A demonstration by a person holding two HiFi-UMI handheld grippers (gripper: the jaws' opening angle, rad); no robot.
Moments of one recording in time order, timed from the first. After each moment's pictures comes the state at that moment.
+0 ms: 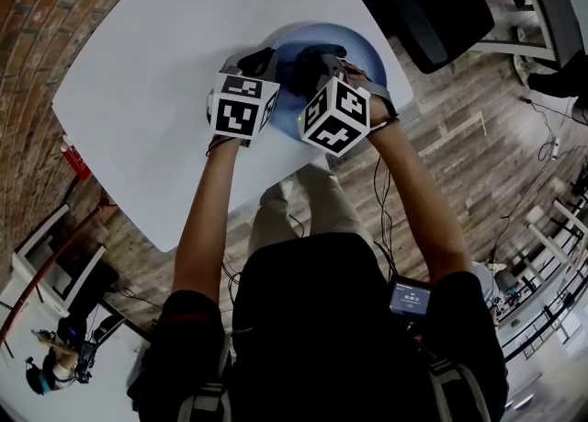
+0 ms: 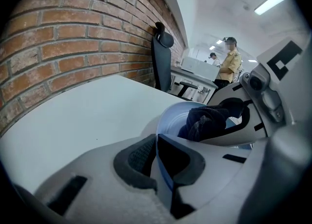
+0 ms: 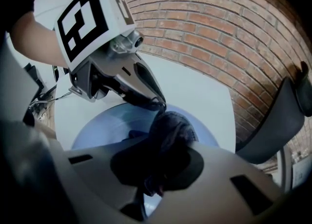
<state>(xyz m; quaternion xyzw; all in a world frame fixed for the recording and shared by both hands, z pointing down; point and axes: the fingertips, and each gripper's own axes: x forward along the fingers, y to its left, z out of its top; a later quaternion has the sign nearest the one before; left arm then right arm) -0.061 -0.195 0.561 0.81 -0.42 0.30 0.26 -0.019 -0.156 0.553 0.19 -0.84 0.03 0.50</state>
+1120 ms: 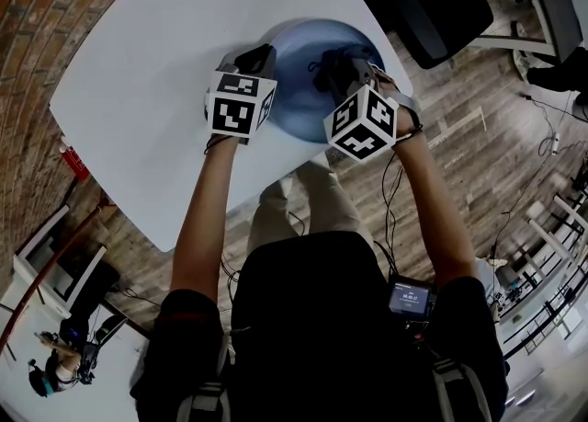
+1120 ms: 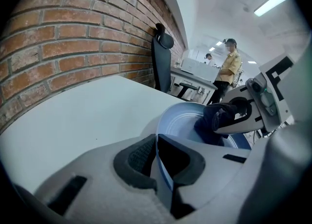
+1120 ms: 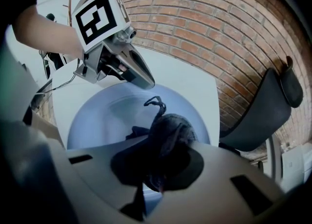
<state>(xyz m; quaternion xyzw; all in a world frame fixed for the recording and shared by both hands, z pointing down) -0.062 -0.195 0.561 0.81 -0.42 0.29 0.26 0.040 -0.150 0.552 0.24 -0.81 0.03 0.53</state>
